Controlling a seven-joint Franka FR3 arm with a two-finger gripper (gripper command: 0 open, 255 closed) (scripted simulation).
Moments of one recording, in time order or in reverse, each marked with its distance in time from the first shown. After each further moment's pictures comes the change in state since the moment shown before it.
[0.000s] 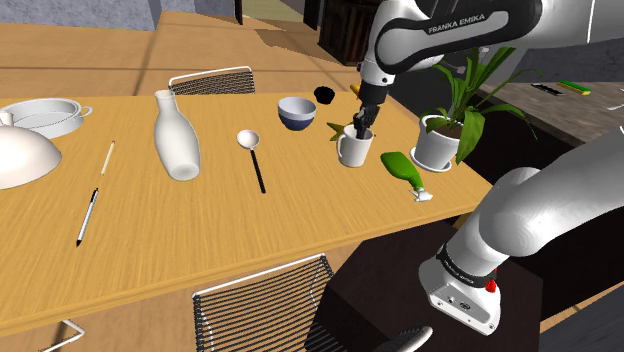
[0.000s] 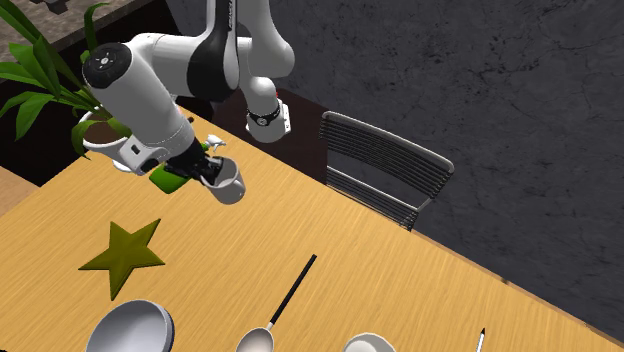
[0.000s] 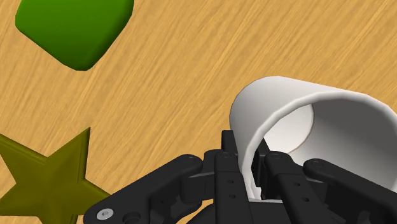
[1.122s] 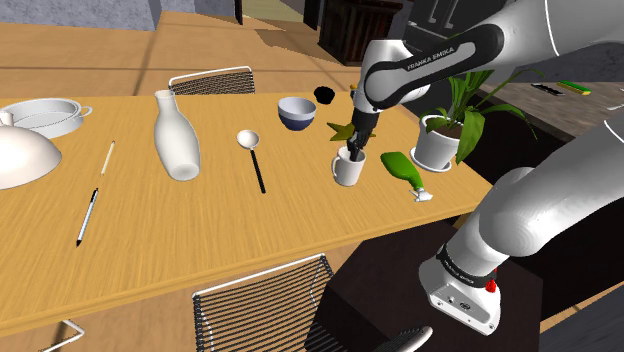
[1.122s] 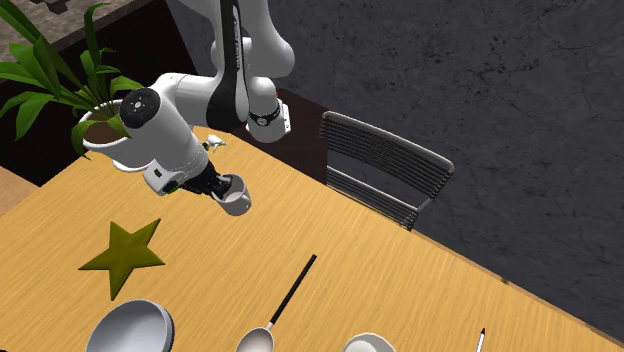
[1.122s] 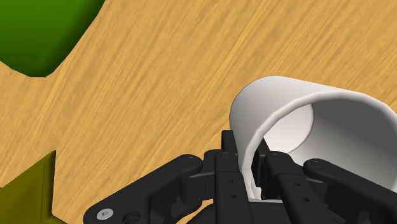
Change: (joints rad) arm 0.003 0.100 -0.006 -0.121 0.009 0.221 -0.013
